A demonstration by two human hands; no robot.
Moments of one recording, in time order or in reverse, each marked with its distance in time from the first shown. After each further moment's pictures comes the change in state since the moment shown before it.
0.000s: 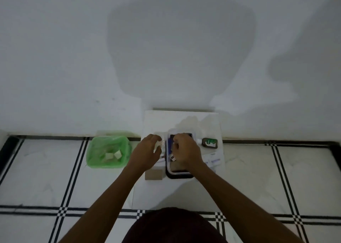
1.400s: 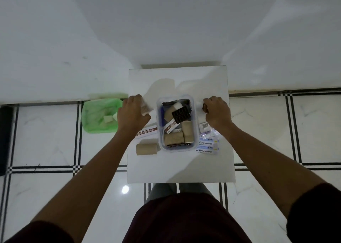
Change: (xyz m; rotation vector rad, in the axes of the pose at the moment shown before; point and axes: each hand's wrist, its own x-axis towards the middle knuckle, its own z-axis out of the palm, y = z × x) left_hand 0.084 -0.057 0.062 0.342 -0.035 -0.251; right_hand 0.066 0.174 0.014 -0.337 -0.124 0.096
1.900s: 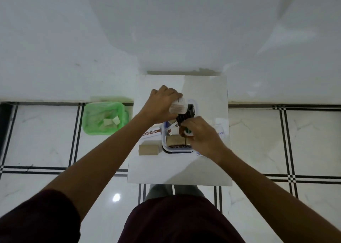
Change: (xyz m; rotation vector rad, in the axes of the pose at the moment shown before) left_hand 0.012 0.059 -0.037 -0.005 -0.055 0.579; right_hand -0.077 -0.071 -0.032 0.231 0.005 -0.359
